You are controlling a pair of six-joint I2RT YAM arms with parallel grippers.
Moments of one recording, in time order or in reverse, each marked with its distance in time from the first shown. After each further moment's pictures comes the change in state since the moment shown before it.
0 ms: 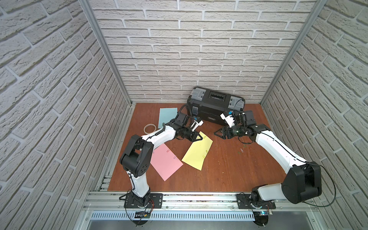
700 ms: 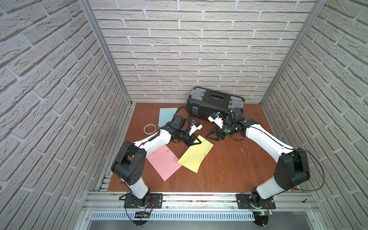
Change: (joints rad) left arm 0.008 -0.135 -0.119 -0.001 0.113 0.146; right arm 0.120 0.172 0.137 -0.089 -0.153 -0.316
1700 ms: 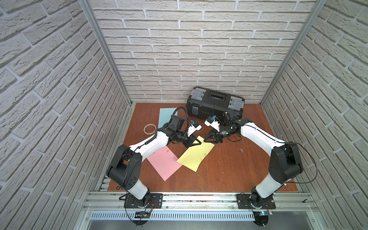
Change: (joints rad) left arm 0.005 -0.071 -0.047 0.029 0.058 0.014; right arm 0.017 0.085 0.020 -0.070 -0.130 -0.166
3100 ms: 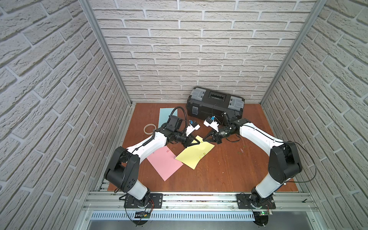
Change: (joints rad) left arm 0.019 -0.031 -0.019 -0.003 -0.004 -0.002; right arm 0.004 0.004 -0.006 0.021 -0.040 0.006
